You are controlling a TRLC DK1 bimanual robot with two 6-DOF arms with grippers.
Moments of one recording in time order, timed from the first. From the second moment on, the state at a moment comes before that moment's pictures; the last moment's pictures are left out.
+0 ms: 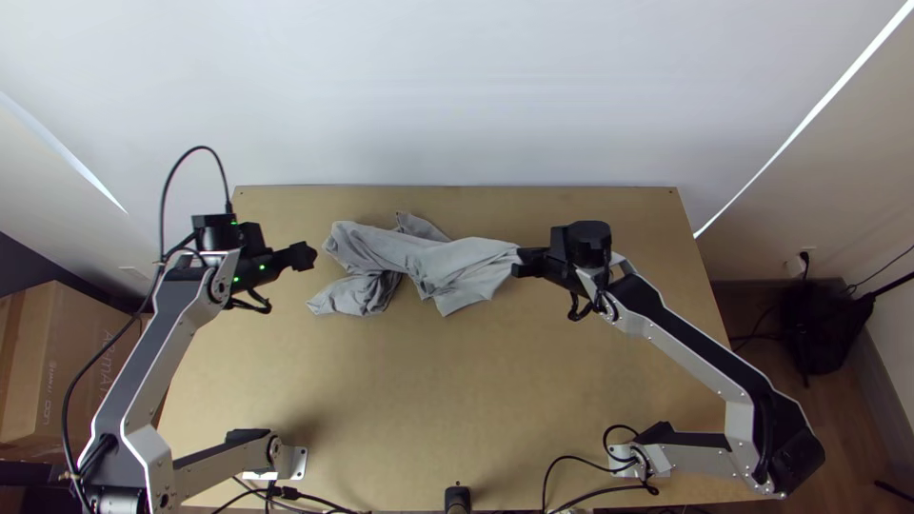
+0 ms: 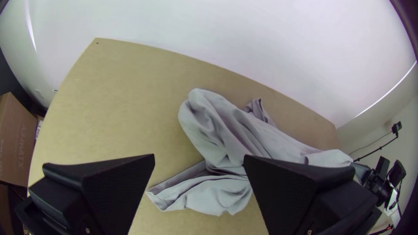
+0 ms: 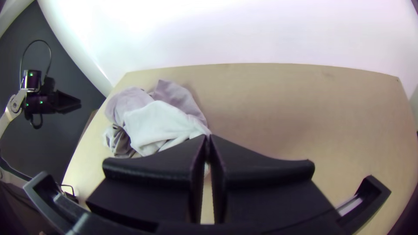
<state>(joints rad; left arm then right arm) 0.05 1.29 1.10 -0.59 0.20 -0.26 0.51 1.39 0.99 -0.12 -0.13 0.36</state>
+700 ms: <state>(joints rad) -0.19 1.71 1.27 -0.46 0.12 -0.32 0.37 1.24 0.88 -0.12 -0.14 0.36</state>
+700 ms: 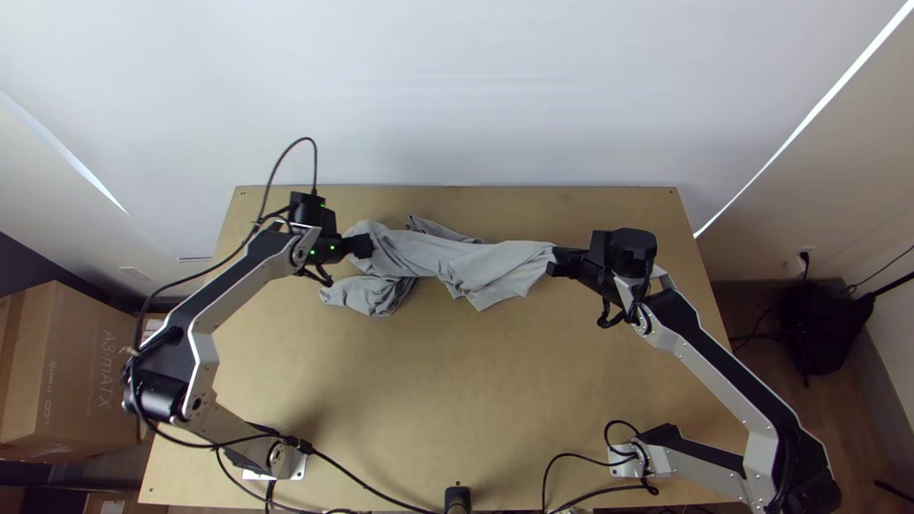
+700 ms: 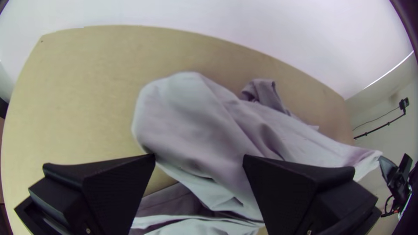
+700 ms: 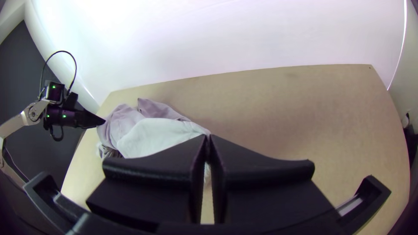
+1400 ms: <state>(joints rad) -0.11 1.54 1.39 -0.51 0.12 -0.33 0.30 1.18 0.90 -0.12 -0.15 0.37</state>
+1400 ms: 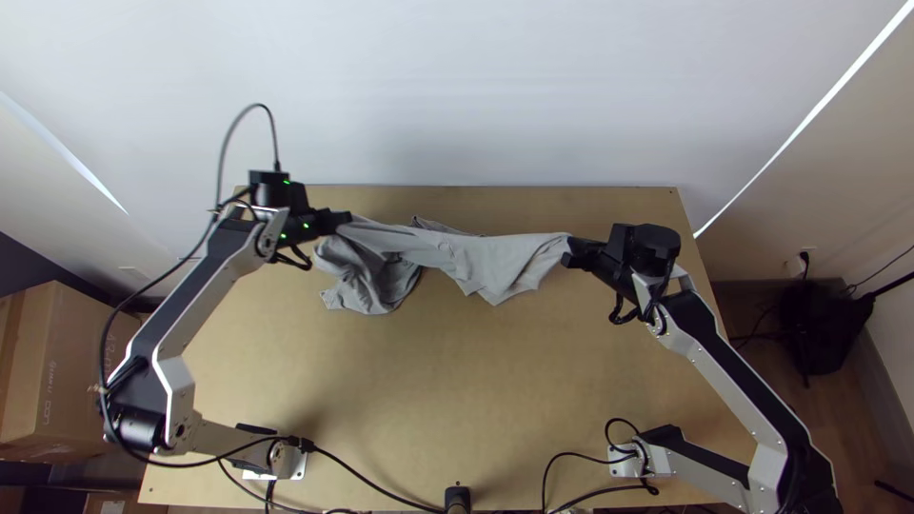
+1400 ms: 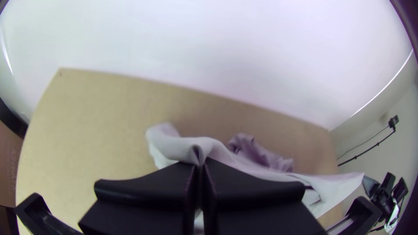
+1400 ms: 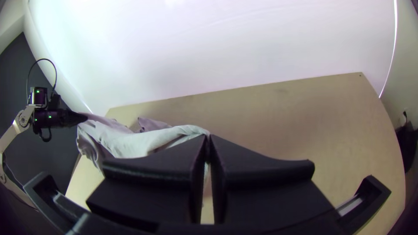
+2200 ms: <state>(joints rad) -0.07 1.00 1.17 -0.63 0.14 -0.33 0.30 0.85 0.94 -0.12 -0.21 0.37</state>
